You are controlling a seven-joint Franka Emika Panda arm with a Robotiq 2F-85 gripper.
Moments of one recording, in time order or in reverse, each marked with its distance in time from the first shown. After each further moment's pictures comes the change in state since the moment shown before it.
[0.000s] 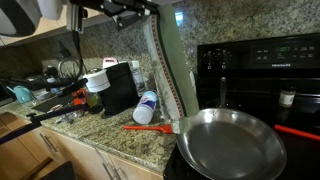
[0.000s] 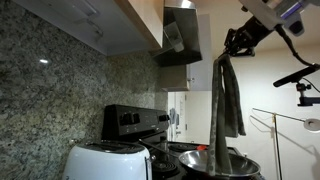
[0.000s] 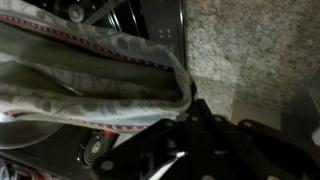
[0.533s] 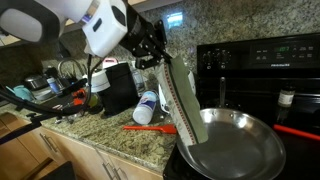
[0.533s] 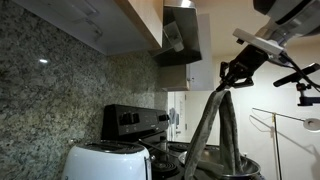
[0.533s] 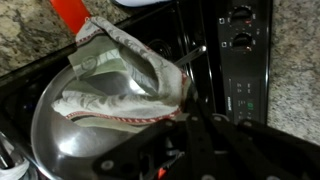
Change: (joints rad) arm 0.079 0.186 -0.233 0.037 -0.089 -0.356 -0.139
